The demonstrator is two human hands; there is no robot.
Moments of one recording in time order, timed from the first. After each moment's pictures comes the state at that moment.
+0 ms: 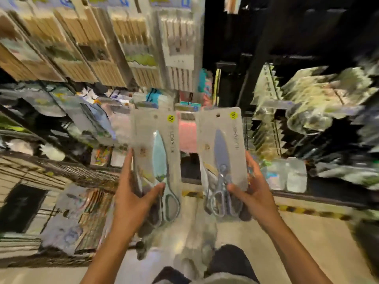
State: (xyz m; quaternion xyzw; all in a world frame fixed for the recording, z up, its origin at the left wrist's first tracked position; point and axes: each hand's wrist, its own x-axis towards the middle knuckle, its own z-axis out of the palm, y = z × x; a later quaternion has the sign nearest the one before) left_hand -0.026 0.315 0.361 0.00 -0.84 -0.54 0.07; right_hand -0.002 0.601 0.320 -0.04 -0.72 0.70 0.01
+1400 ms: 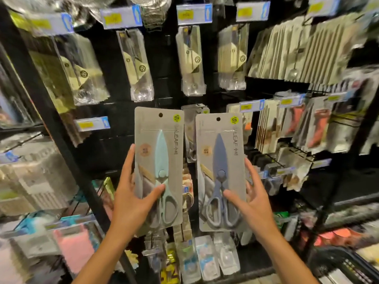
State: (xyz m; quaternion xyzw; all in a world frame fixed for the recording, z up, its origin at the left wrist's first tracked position) left_hand 0.004 0.784 0.542 -0.28 -0.74 -0.59 0.13; right_hand 0.107 1.034 0.486 -0.03 -0.68 0.65 0.33
